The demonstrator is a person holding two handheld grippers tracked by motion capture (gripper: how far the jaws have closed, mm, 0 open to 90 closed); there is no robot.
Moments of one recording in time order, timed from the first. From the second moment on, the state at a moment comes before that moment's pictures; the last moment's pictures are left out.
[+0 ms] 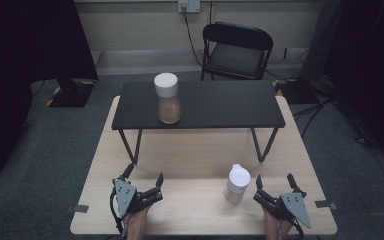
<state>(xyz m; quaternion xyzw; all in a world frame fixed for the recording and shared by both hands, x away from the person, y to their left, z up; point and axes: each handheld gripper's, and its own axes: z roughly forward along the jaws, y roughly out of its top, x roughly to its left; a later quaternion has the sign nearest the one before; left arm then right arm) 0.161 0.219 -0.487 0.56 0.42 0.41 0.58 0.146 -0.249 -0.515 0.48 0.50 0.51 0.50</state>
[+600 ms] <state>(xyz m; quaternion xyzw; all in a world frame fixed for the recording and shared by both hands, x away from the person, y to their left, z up) 0.153 0.214 -0.517 0.55 0.42 0.44 0.57 0.146 -0.249 -0.515 0.48 0.50 0.51 0.50</state>
